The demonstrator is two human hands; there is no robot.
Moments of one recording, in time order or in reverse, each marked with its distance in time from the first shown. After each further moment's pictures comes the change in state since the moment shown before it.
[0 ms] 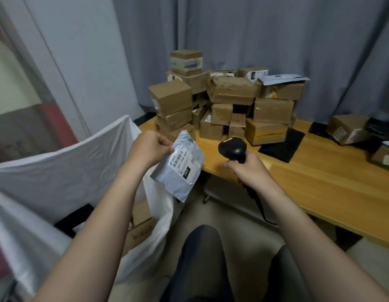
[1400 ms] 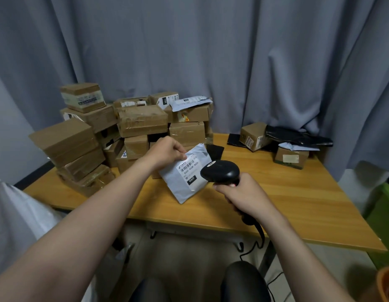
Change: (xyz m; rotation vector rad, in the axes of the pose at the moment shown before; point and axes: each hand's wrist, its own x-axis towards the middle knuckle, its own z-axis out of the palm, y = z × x) left_hand 0.123 0.219 0.175 -0.007 -0.400 0.459; right_hand -0.015 0.055 -0.161 -0.012 0.228 0.148
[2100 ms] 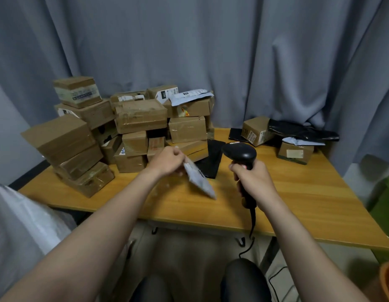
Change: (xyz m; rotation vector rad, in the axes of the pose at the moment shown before) left_hand -0.009 -0.013 0.037 -0.155 0.001 -0.128; right_hand 0.042 0.022 -0.005 0.286 0.187 0.067
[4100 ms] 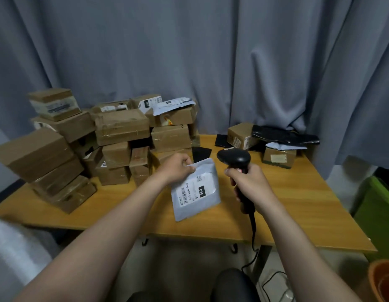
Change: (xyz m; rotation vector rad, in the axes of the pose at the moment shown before) left_hand 0.022 0.050 0.044 0.130 -0.086 0.116; right_hand 0.012 -0.003 -0.040 -0.006 -0.009 0.049
